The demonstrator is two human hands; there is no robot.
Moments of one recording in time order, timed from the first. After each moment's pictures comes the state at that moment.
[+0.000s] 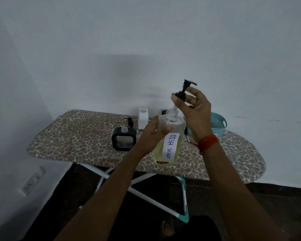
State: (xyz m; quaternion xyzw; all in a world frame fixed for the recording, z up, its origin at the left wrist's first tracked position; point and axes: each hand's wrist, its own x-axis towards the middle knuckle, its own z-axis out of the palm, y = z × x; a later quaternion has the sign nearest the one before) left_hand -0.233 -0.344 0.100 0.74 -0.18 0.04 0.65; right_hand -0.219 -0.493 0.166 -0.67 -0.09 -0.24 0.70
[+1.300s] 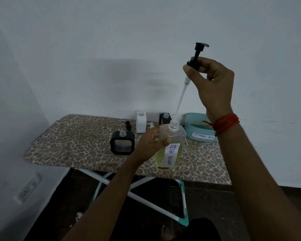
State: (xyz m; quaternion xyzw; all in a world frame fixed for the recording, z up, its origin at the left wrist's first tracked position) left_hand -0.234 -0.340 0.084 0.69 -0.22 0.00 0.69; right_hand -0.228 -0.510 0.249 -0.70 -0.13 -0.38 0.59
